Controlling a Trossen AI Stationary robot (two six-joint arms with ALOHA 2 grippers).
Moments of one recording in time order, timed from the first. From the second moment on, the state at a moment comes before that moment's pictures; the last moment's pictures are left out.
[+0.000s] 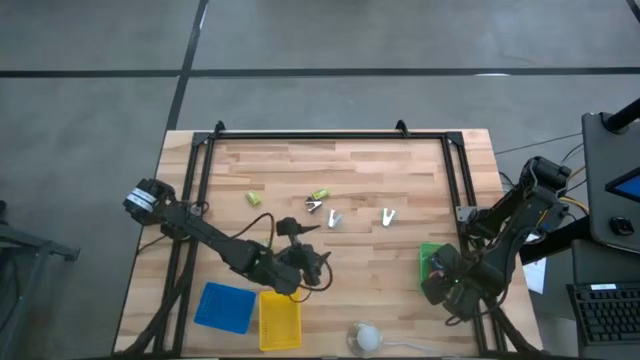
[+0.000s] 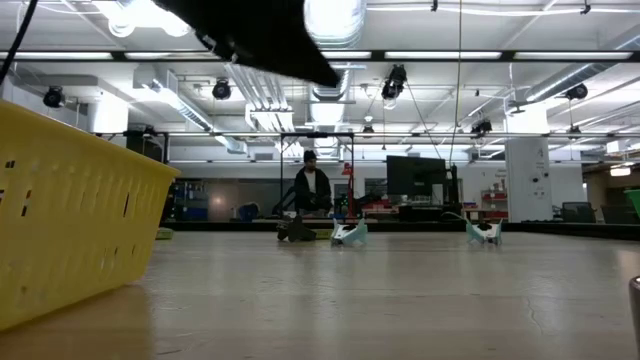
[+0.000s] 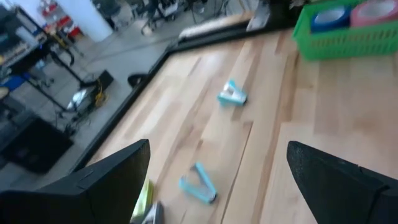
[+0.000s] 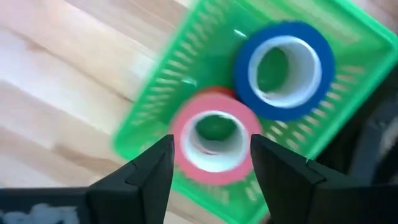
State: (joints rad) left arm -0.48 1.68 1.07 0.01 -0.97 -0.14; right arm 0.97 1.36 0.91 -1.12 0.15 2.07
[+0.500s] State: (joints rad) left arm -0.40 1.68 1.07 -0.71 -0.89 -1.00; right arm 0.97 1.36 1.00 -1.12 0.60 1.94
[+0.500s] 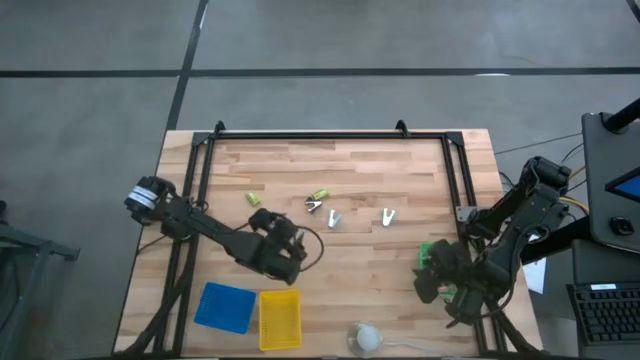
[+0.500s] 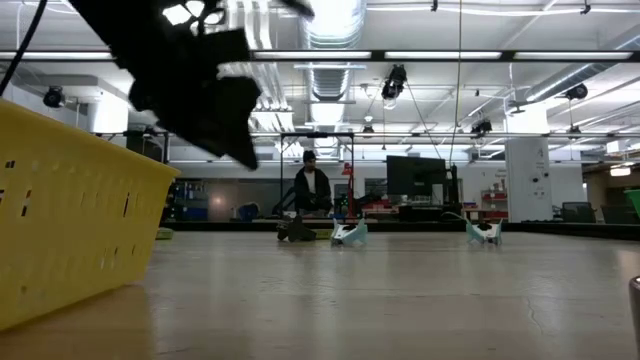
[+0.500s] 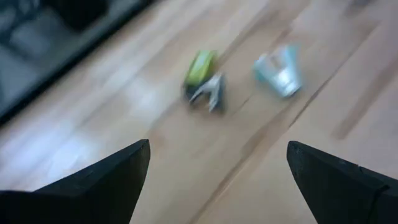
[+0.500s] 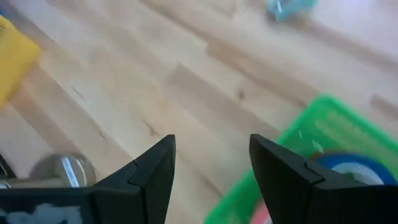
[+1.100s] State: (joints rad) left arm -0.34 1.68 0.96 -0.86 -0.45 -1.43; right arm 0.96 1.36 1.01 -1.12 0.99 1.60
